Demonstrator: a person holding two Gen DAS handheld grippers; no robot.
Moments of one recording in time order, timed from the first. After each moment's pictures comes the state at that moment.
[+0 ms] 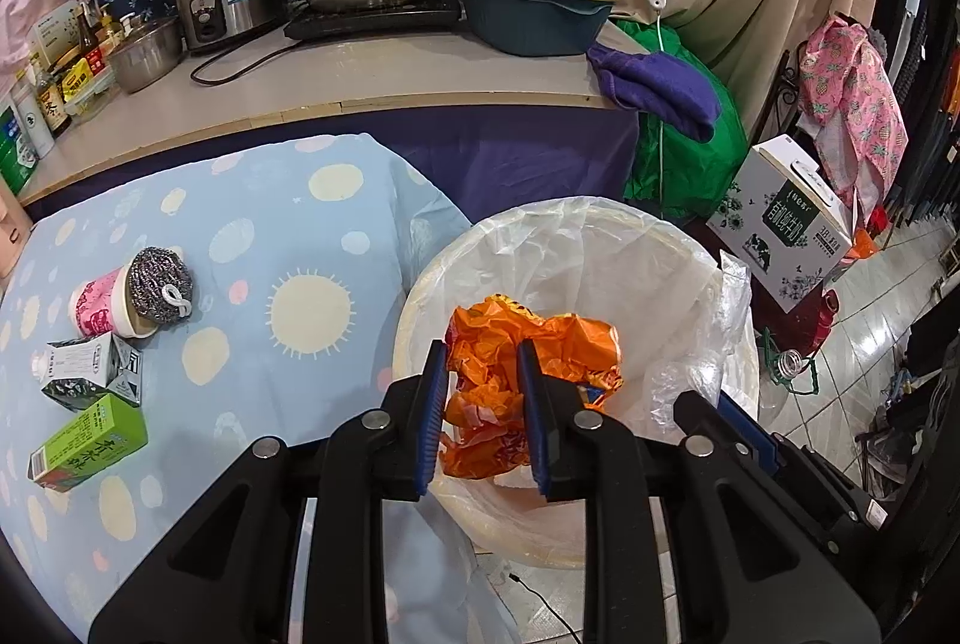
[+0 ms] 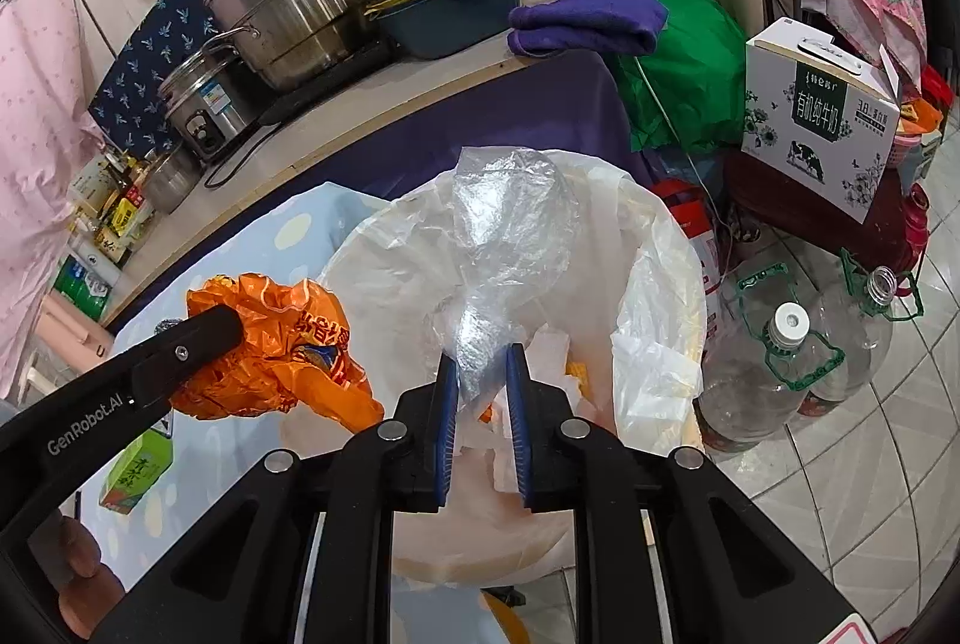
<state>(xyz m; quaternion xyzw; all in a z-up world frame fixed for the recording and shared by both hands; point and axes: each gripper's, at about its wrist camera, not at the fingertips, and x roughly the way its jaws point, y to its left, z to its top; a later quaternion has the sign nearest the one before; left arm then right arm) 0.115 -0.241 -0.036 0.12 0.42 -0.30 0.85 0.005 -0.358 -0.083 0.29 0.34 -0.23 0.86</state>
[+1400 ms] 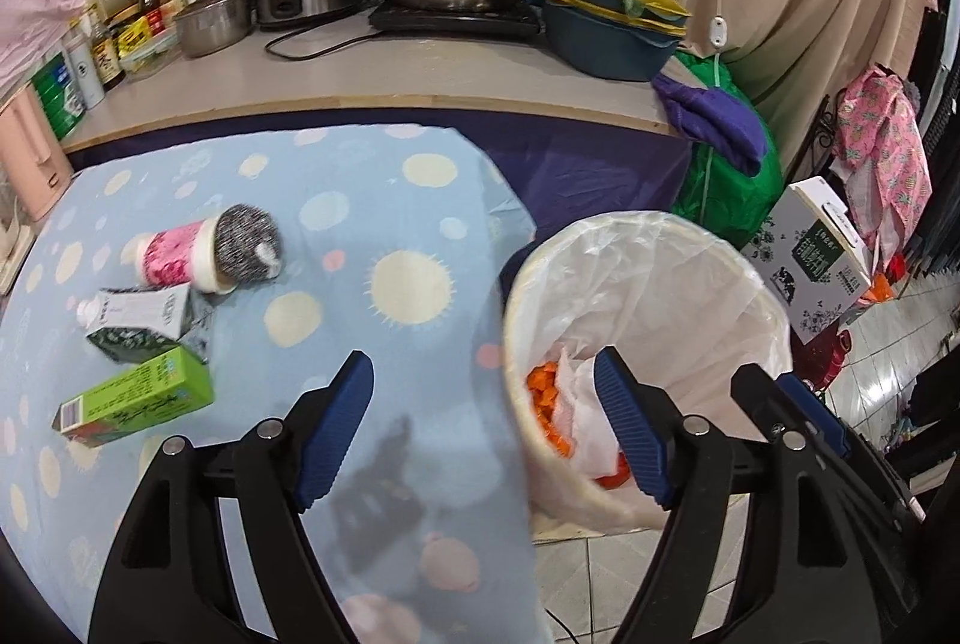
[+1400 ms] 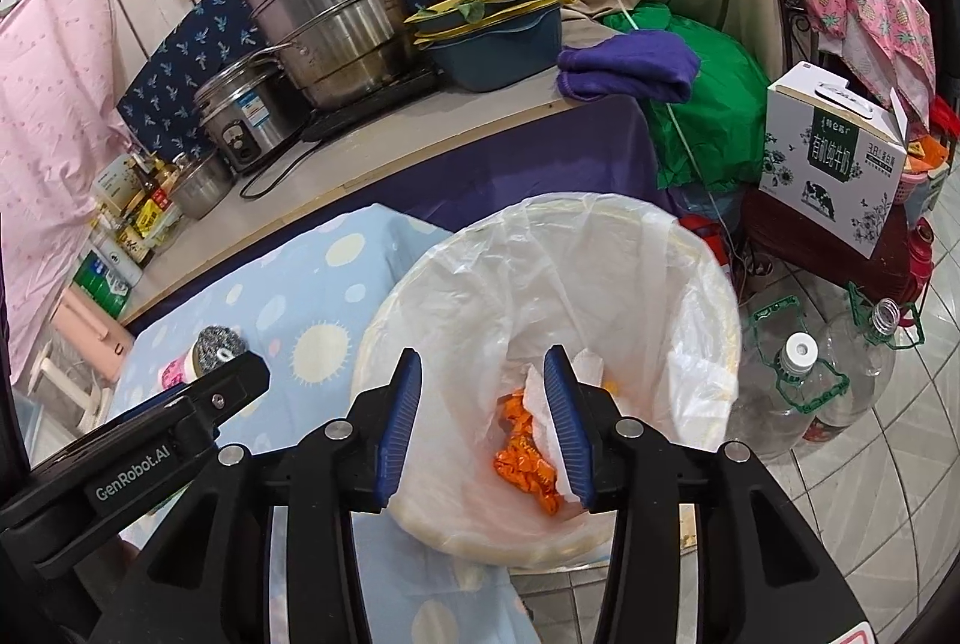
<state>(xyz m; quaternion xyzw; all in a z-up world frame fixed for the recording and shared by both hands) 0.127 -0.168 -0.026 0.07 0.42 -0.25 0.87 0.010 -0.314 -0.045 0.27 0.32 -0.21 0.88</state>
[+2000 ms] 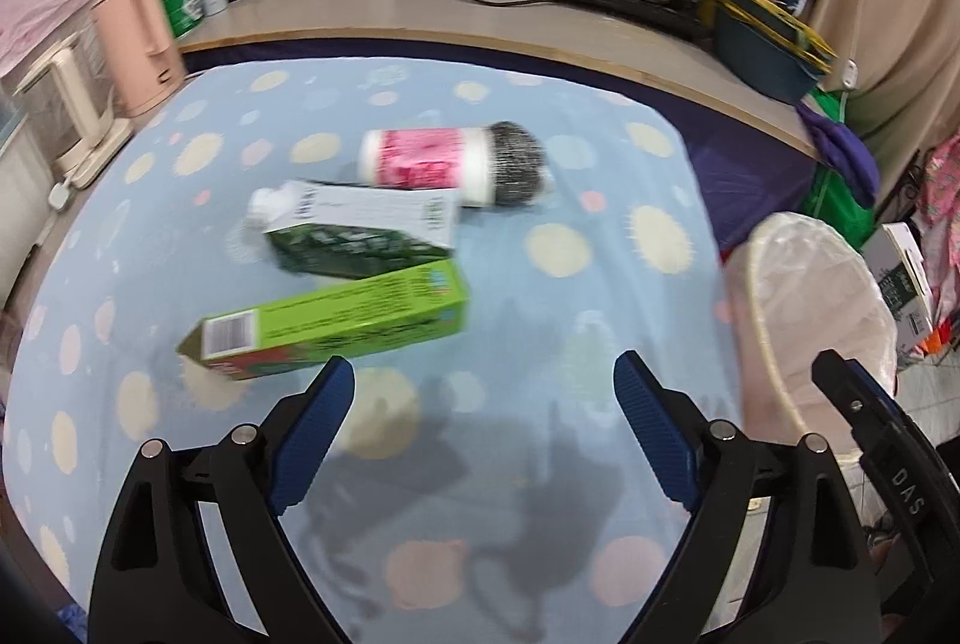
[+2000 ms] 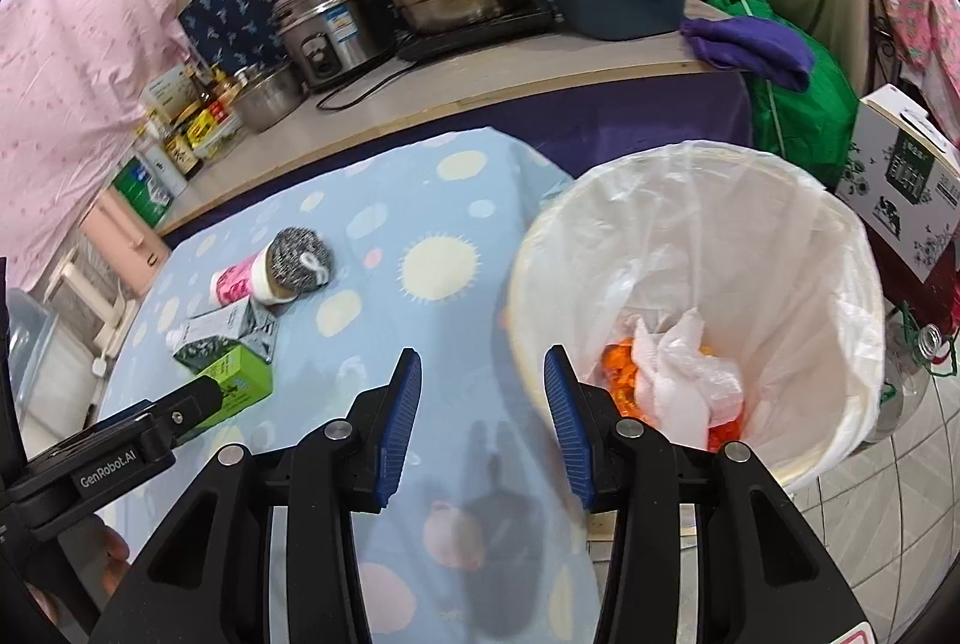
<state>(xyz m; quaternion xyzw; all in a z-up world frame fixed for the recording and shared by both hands) 0.167 -0.016 -0.049 0.03 0.46 -0.14 0.87 0.062 -0.219 -0.057 0.22 0.37 -0.14 0.89</state>
